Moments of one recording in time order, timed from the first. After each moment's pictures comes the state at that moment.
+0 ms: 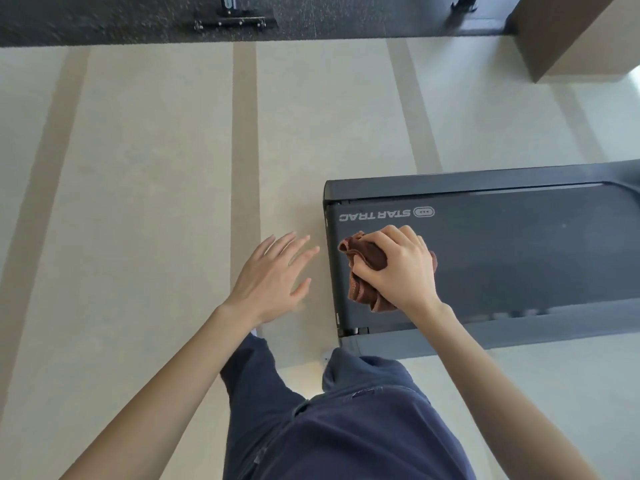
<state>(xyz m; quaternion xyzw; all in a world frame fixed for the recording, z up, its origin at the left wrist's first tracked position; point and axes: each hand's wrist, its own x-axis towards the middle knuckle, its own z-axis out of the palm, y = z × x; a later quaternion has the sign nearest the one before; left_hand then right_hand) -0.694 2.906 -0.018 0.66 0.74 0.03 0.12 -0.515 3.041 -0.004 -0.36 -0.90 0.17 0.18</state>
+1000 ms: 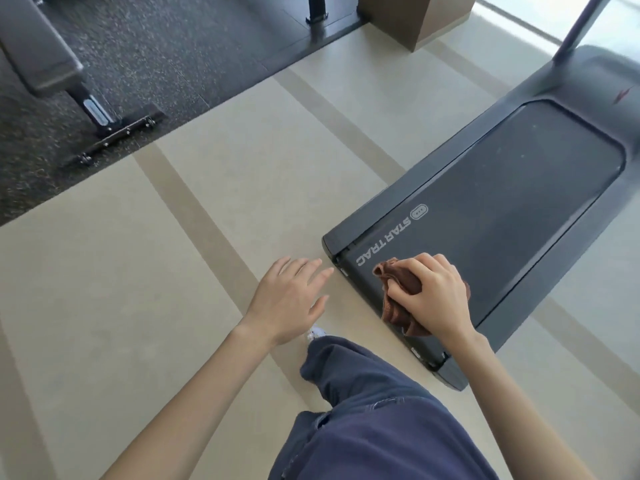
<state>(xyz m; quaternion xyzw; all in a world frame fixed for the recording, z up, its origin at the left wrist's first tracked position) -1.012 3.085 0.000 0.87 0.50 0.01 0.05 -0.765 3.087 -0.012 -0.64 -0.73 0.13 0.21</state>
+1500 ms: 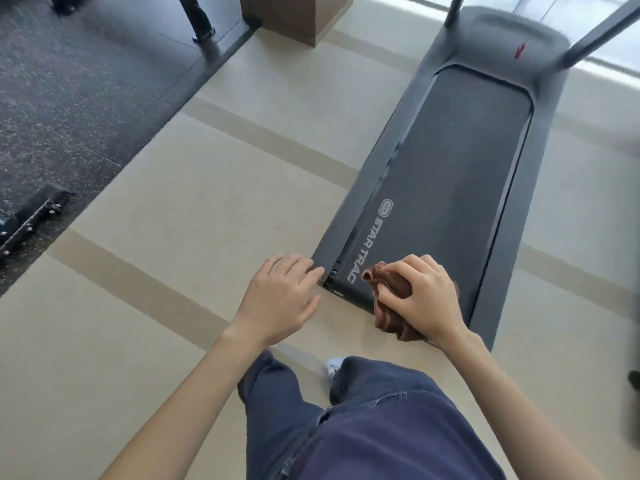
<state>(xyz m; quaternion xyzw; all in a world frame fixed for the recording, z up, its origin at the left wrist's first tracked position) -1.075 3.281 -0.011 0.95 0.32 0.03 0.02 -0.845 3.187 -0.018 -0.75 -0.61 0.11 0.22</state>
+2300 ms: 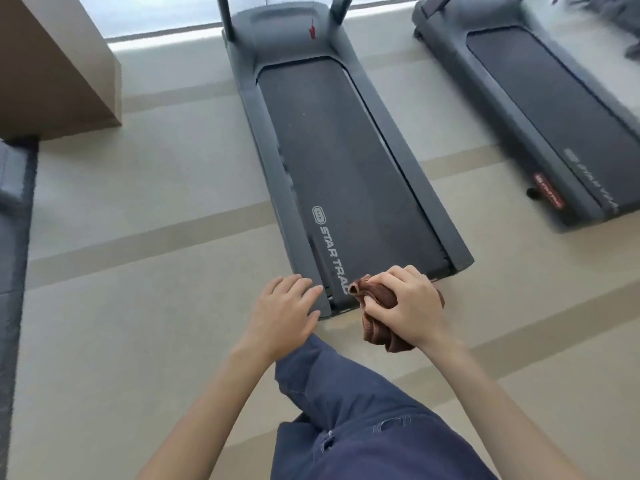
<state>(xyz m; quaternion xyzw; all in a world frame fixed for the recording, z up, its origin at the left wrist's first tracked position) -1.084 3.532 -0.029 1.00 -0.03 -0.03 0.07 -0.991 3.324 -0.017 -0.93 -0.28 0.02 0.23</state>
